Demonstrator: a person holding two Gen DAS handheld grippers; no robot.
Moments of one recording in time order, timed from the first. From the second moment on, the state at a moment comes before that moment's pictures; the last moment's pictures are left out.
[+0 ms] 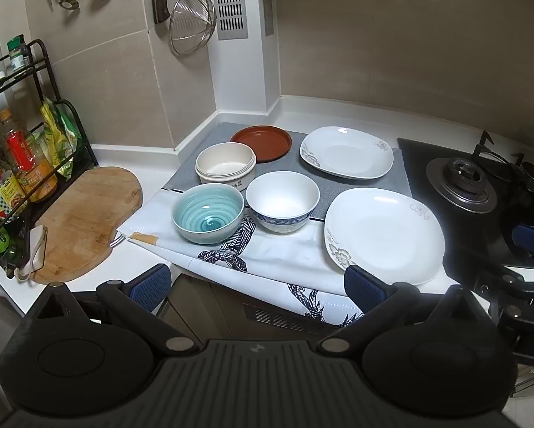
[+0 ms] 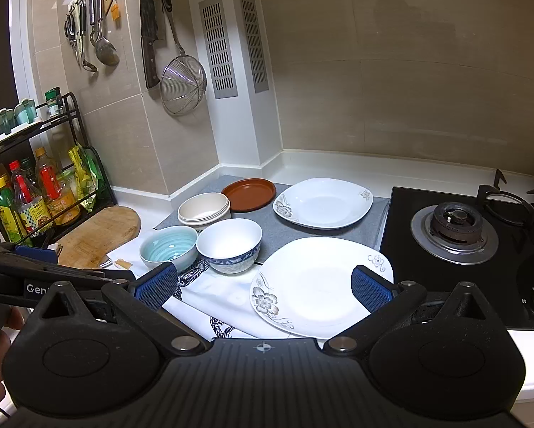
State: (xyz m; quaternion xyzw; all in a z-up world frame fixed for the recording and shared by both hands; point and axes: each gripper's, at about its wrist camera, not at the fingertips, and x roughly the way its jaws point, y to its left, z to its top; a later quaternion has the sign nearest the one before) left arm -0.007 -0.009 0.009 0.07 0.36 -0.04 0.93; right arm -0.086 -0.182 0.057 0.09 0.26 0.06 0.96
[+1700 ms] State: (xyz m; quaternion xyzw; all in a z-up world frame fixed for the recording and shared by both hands) left arm 0.055 0.037 -0.010 0.03 0.40 -0.02 0.92; right arm -0.033 -0.171 0.042 0.11 0.29 0.06 0.95
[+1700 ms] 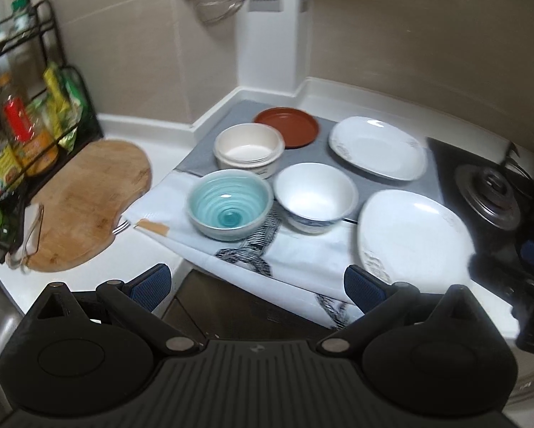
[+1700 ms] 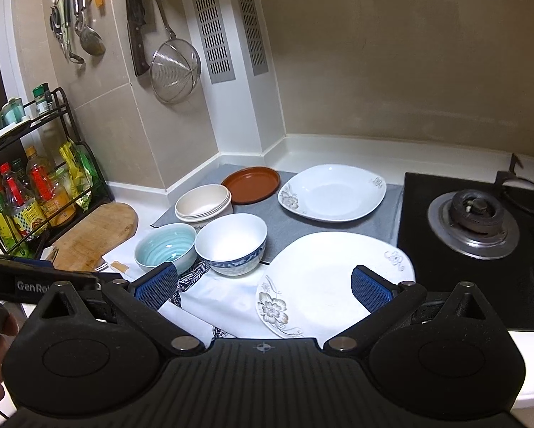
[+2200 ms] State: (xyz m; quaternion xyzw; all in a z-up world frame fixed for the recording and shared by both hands) left arm 0.162 0.023 -0.064 0.05 0.46 -0.20 0.87; right arm 0.036 -0.189 -0.001 0.14 0.35 -0.06 0.92
